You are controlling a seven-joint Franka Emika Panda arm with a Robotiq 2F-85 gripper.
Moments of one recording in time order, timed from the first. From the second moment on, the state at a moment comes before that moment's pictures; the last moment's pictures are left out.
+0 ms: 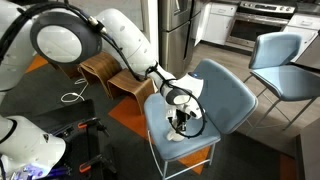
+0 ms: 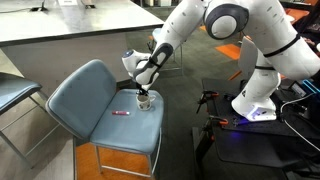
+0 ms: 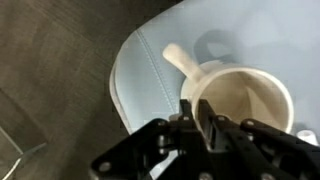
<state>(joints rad) 0.05 0.91 -0.22 -1.67 0.00 2.37 0.35</state>
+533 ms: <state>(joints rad) 0.05 0.83 -0.20 -1.71 0.00 2.36 0.33</state>
